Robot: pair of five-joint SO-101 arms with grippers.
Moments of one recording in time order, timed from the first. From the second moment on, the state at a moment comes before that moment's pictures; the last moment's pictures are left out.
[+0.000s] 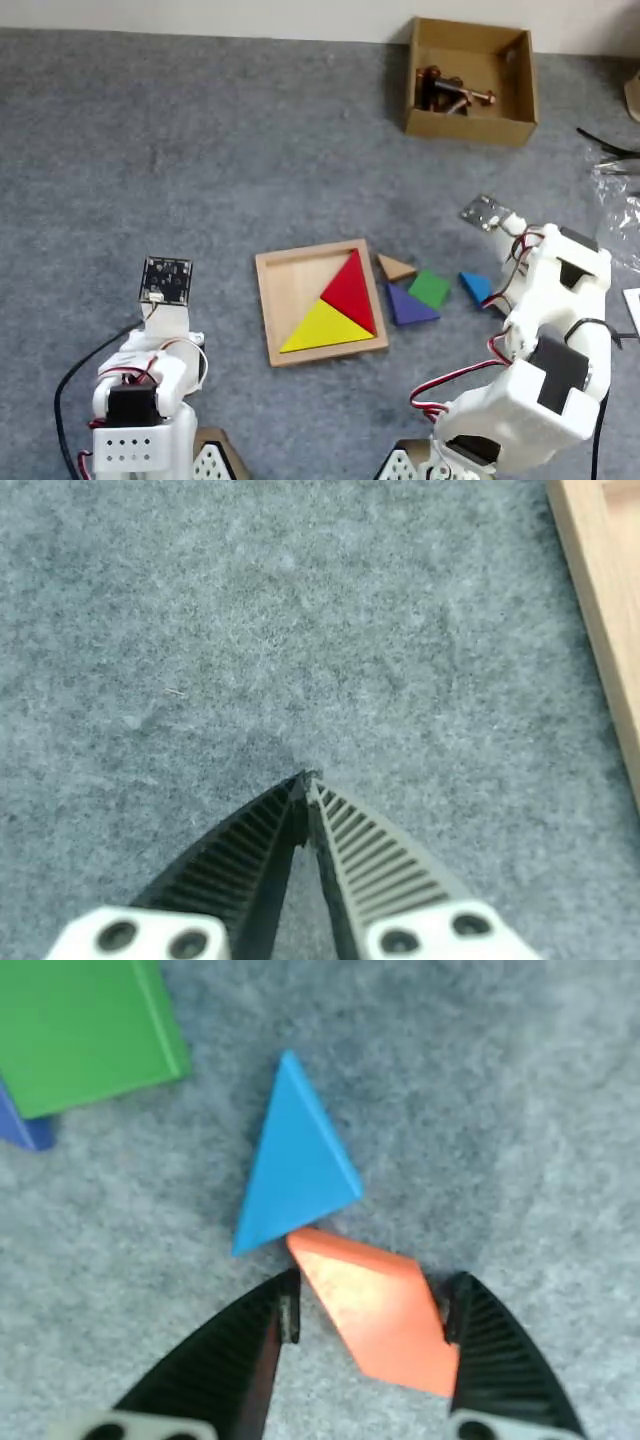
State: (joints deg) left arm -8.8 -103.1 96.0 74.9 -0.6; right arm 24.4 5.1 29.0 56.2 74.2
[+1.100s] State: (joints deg) left arm -8.8 -103.1 96.0 74.9 -0.6; right arm 20.0 0.7 19.9 74.9 44.4
